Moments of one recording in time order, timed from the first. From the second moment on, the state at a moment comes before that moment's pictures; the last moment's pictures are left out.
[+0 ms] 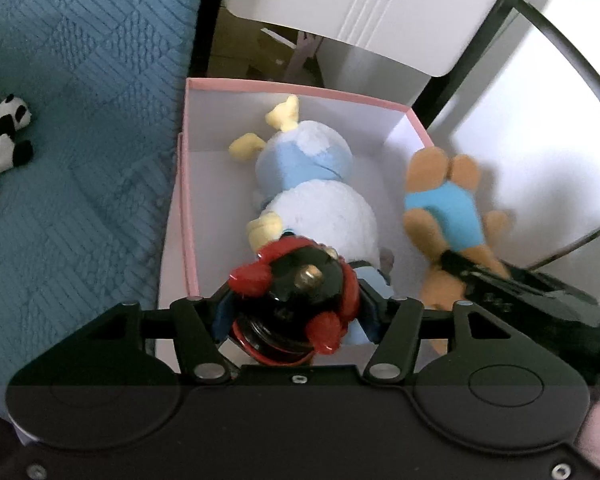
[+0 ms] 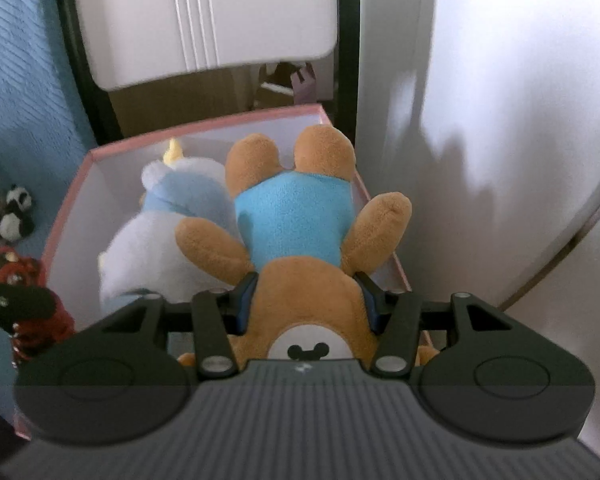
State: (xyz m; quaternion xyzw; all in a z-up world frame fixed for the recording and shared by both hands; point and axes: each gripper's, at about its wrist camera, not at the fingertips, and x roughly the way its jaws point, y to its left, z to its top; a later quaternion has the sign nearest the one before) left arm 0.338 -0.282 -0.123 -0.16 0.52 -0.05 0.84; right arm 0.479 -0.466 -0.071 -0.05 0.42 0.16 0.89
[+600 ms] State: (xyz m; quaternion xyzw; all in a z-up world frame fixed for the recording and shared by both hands) left arm 0.318 -0.274 -0.070 -0.14 0.47 -0.07 0.87; right arm 0.459 -0.474 -0.019 0.02 0.40 0.17 0.90
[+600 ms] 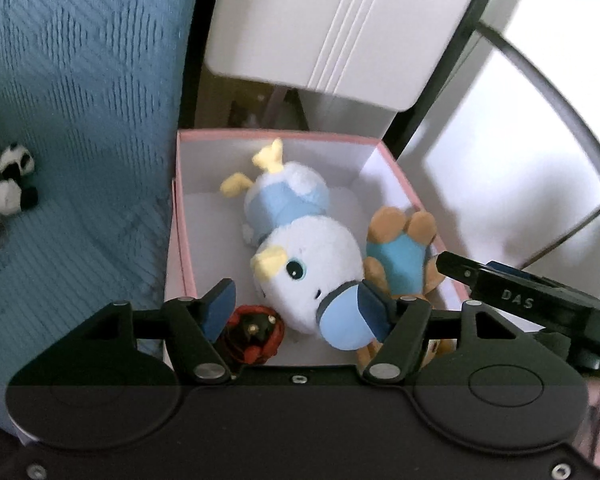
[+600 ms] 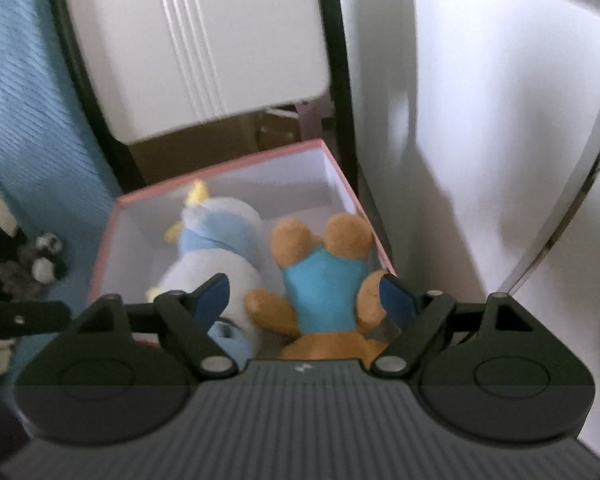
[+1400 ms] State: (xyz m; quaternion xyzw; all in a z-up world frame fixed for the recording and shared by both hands) left arm 0.170 -0.191 0.074 -0.15 0.33 -0.10 0.92; right arm 0.302 -0.441 0.128 0.07 0.29 0.28 0.91
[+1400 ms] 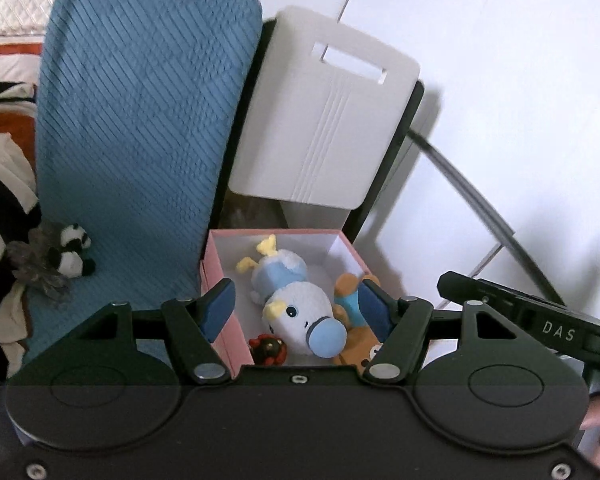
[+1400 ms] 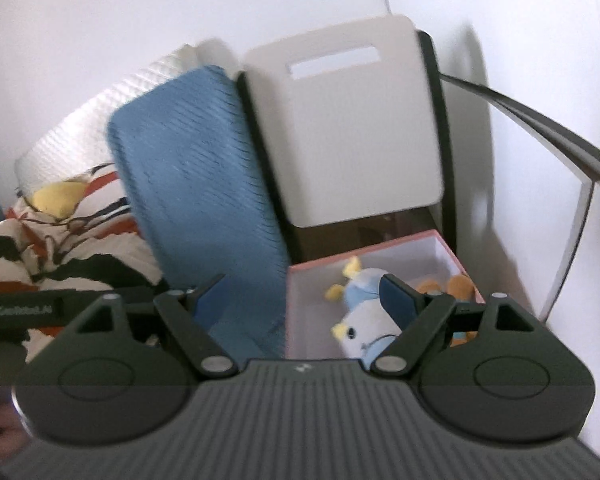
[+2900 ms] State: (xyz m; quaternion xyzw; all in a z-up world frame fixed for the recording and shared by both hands) left arm 0.060 -0.053 0.007 -0.15 0.32 0.01 0.93; right arm 0.213 -0.287 0.055 0.02 0.32 0.40 0.86
